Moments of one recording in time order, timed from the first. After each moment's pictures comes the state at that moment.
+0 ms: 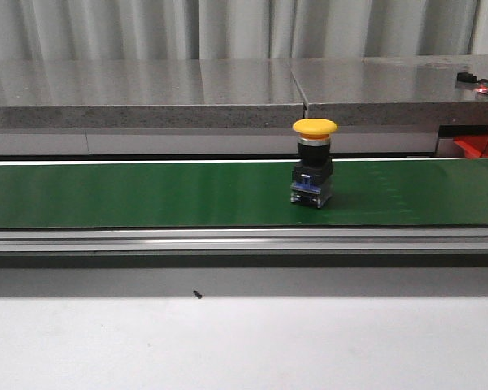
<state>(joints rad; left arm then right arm) -0.17 0.38 -0.58 -0.27 0.72 0.16 0.00 1.30 -0.95 -0.02 0.70 0.10</state>
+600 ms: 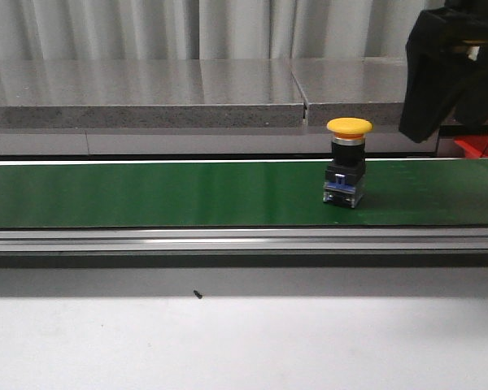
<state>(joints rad) -0.17 0.38 -0.58 -0.27 0.72 0.16 0.20 1.54 -1.23 0.17 0.95 -0.36</state>
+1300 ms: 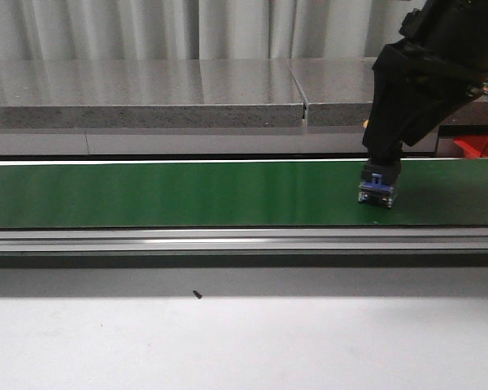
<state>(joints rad) -0.17 0.38 -0.58 -0.27 0.72 0.16 0.20 1.63 -1.23 0.33 0.83 -0.58</state>
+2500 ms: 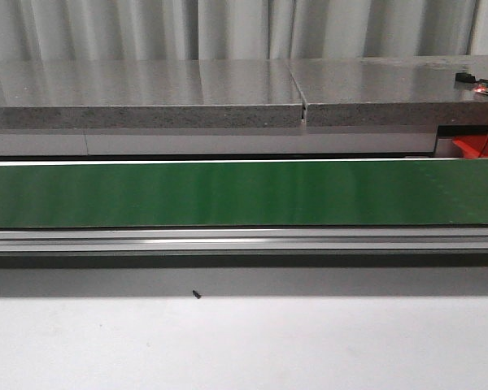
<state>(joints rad) -0.17 0.38 -0.58 -0.27 0.72 0.16 -0.36 1.30 -0.90 0.36 0.72 -0.54</state>
